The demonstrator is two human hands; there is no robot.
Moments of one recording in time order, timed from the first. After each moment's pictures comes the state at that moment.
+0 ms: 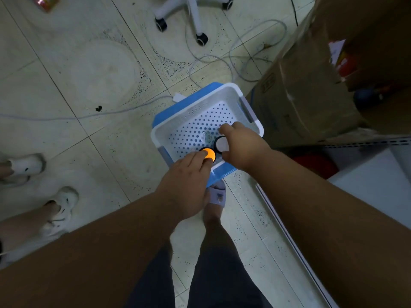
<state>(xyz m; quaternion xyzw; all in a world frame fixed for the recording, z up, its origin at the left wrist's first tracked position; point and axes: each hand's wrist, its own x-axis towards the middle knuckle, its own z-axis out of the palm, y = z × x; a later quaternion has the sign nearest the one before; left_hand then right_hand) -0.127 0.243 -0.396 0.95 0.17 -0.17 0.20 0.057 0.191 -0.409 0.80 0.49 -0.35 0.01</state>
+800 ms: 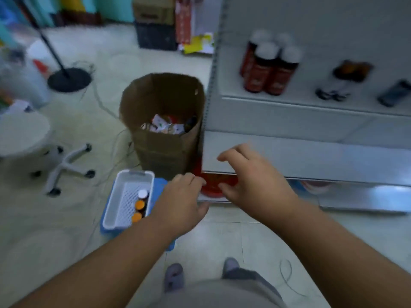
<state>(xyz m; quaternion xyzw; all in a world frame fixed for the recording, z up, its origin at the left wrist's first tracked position) -0.166 0.126 -0.097 0.95 -0.22 -0.04 0.20 -0.187 -0.045 0.007 0.98 0.10 -0.01 -0.15</state>
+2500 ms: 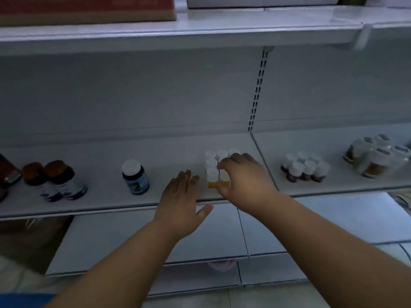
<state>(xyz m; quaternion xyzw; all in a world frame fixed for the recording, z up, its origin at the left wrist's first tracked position) -0.035 -0.631 -0.046 0.96 -0.26 0.01 0.08 -0.069 -0.812 0.035 0.98 0.05 0.12 -0.12</state>
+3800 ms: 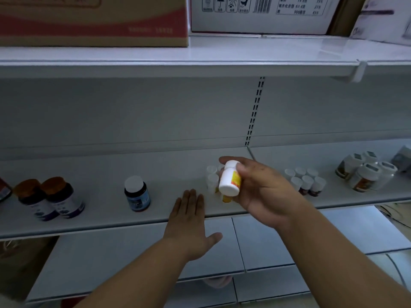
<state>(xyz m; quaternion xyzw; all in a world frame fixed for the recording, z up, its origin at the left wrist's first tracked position) -0.038 -0.641 -0.045 0.96 -0.25 -0.11 -0.01 -0.090 -0.806 0.085 0.48 -0.03 -0.06 -0.87</state>
